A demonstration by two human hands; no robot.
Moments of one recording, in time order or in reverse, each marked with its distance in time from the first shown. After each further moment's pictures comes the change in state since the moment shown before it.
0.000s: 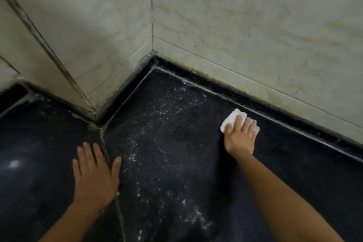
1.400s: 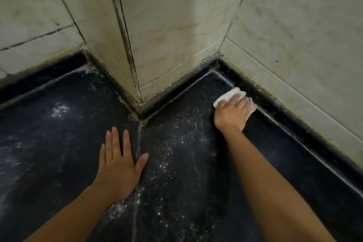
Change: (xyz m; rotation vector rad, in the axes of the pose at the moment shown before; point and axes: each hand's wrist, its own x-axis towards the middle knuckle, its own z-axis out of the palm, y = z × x) left_hand 0.026 -0.011 -0.010 -0.071 -0.178 -0.057; right_hand 0.045 -0.208 0.033 0.026 0.013 -0.317
